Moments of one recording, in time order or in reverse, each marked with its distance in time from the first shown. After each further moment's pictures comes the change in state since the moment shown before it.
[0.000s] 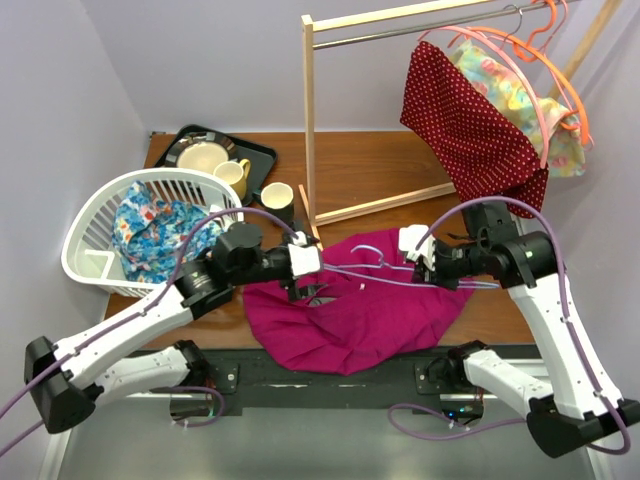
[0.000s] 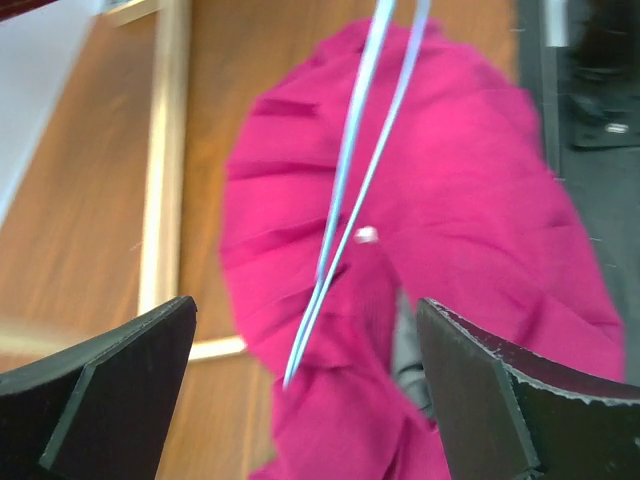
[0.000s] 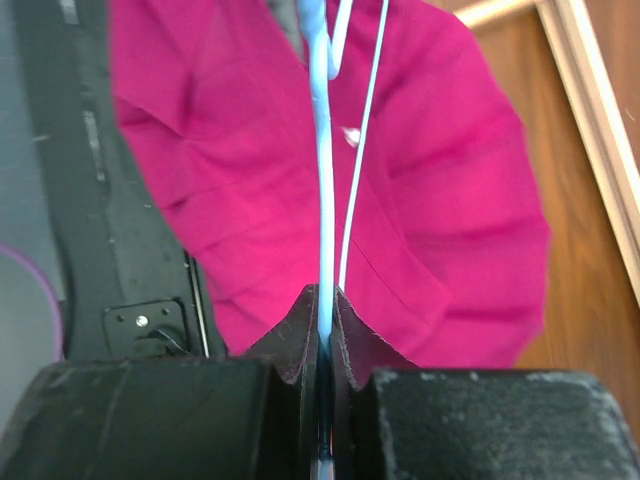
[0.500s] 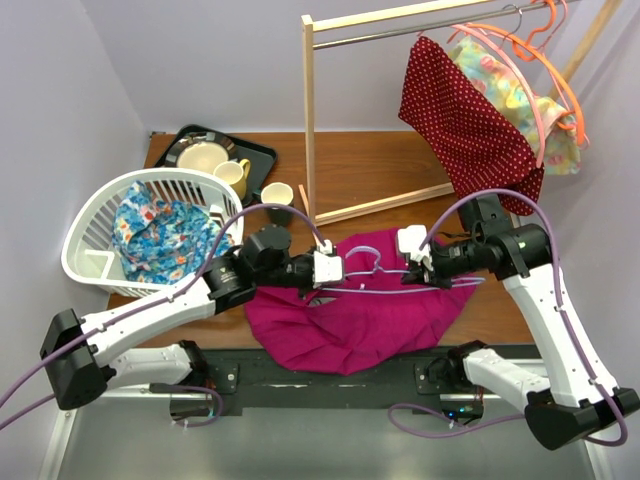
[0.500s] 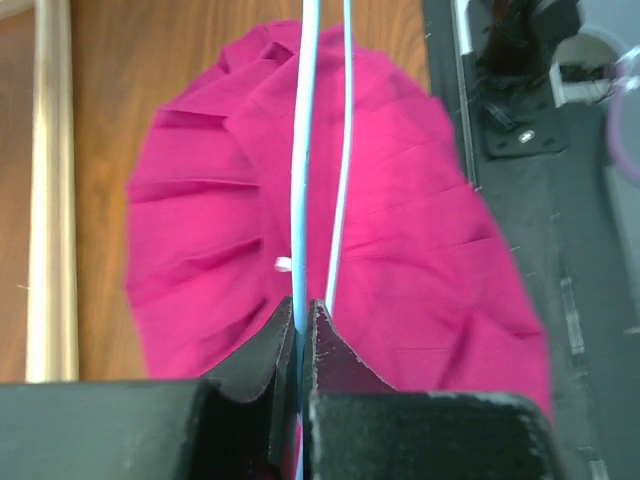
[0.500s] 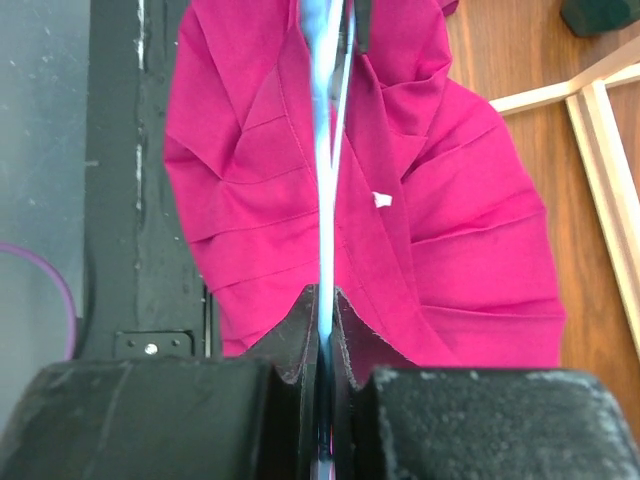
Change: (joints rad) left arm -0.083 0.157 0.026 0.049 0.084 -0.057; right arm -0.001 0.043 0.000 -0.014 -0.171 -0.100
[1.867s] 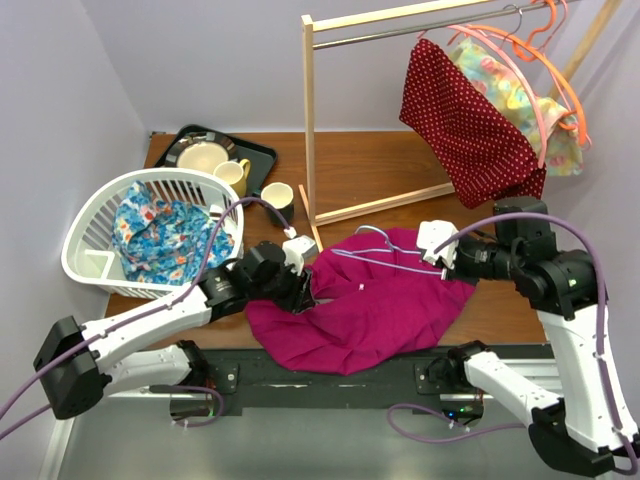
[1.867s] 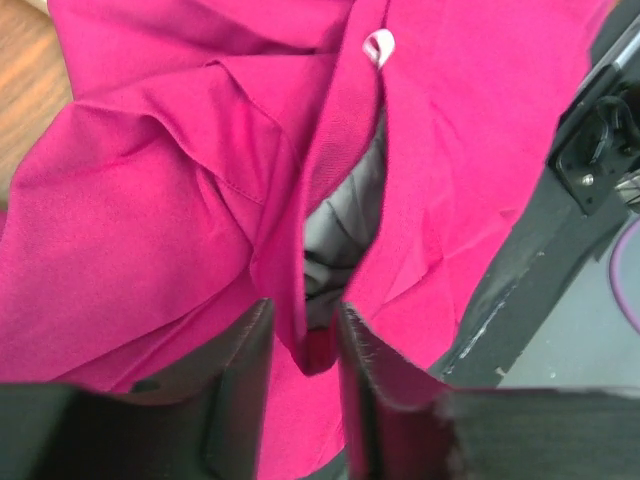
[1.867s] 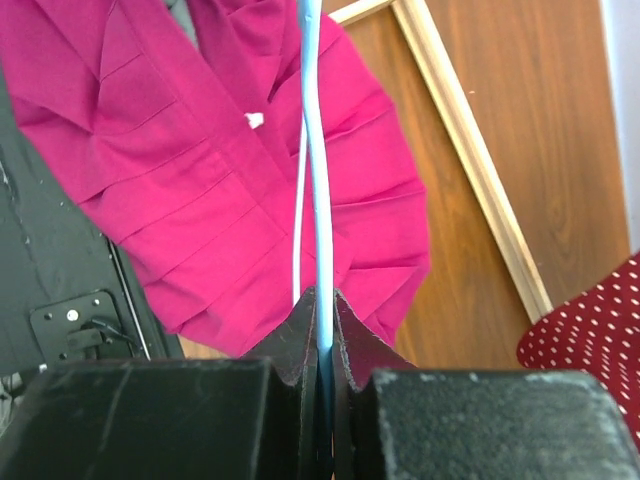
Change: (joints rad) left arm 0.049 -0.062 -0.166 -0.198 -0.296 -0.773; right arm 0.001 -0.109 0.193 -0.013 0.337 0.140
